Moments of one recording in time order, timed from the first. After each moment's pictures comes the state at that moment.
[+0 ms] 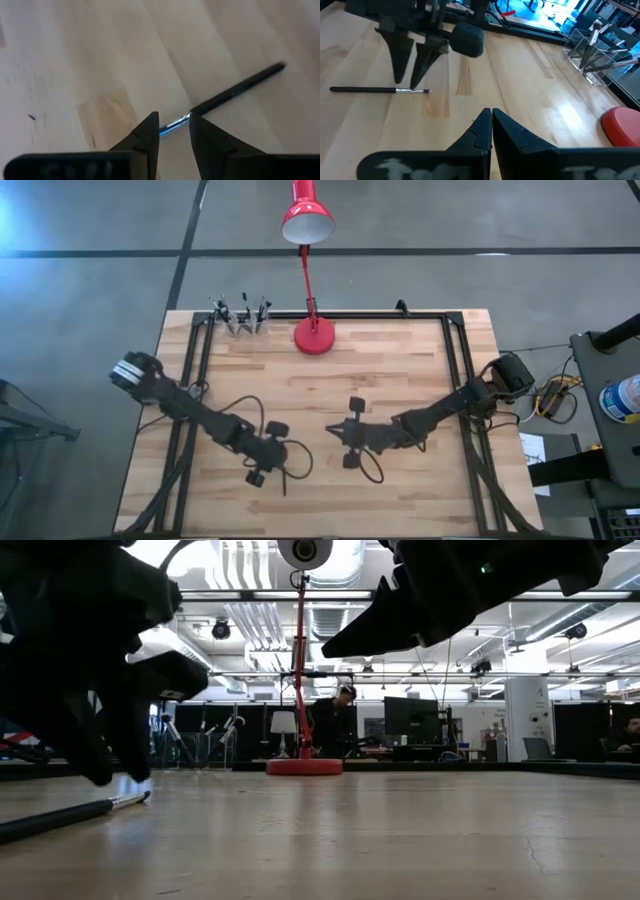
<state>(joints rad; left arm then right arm) -0.49 1.55 0.72 -0.11 -0.08 -0.05 0.38 1.74 0.85 0.44 0.56 0.02</state>
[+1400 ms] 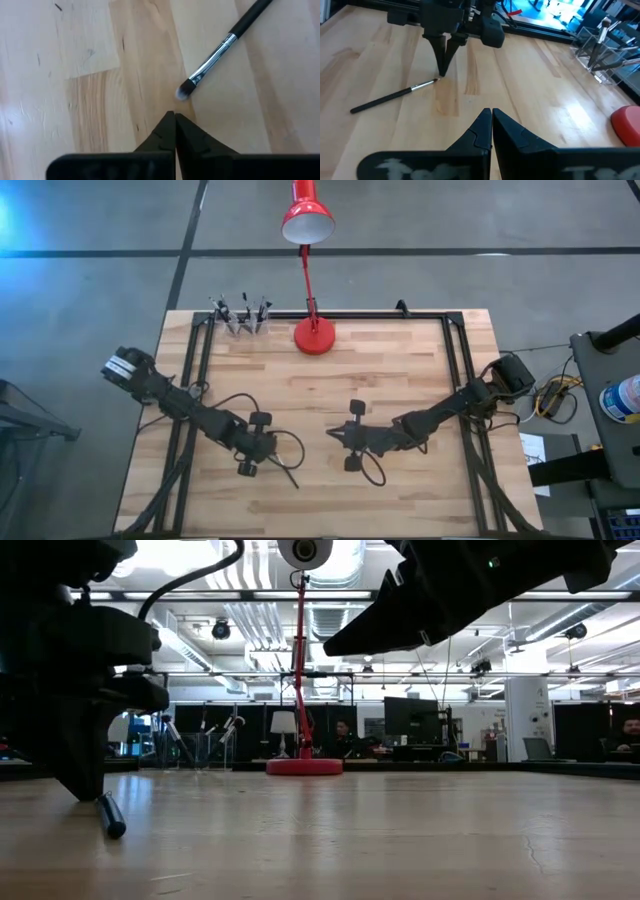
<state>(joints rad) -0.47 1.58 0.64 -0.32 -0.15 -0.24 0.40 1.74 0.85 0.44 0.55 0.04</state>
